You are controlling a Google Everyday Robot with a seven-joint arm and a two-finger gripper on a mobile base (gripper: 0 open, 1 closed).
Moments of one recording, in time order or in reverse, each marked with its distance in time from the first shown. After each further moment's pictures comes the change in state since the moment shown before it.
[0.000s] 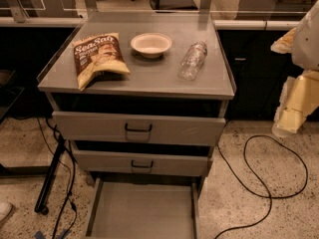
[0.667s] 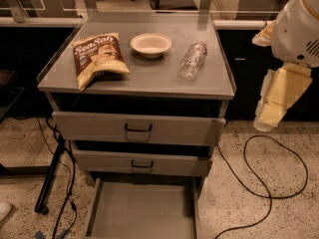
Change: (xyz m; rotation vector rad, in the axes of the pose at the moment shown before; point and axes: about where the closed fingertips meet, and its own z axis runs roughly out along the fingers) arm -0.033 0.001 -0.003 0.007 -0.032 -0.045
